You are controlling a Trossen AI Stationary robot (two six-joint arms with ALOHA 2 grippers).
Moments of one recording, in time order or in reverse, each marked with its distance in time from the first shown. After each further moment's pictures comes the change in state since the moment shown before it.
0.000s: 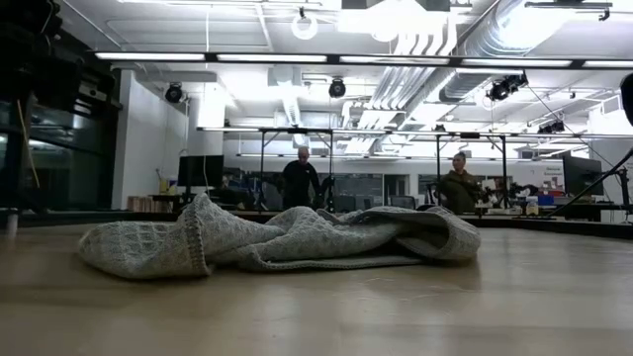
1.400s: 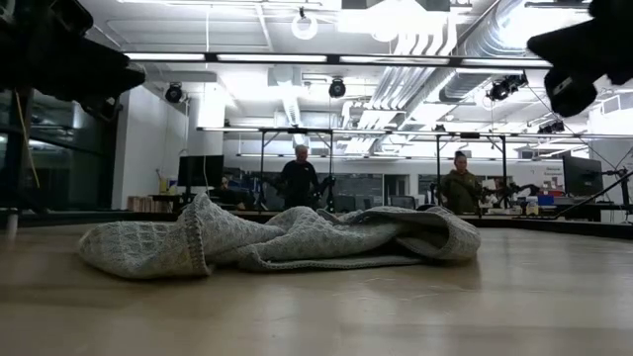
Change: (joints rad) left arm 0.000 0.079 0.051 0.128 -0.416 -0.137; right arm -0.217 0.057 0.002 0.376 0.717 -0.084
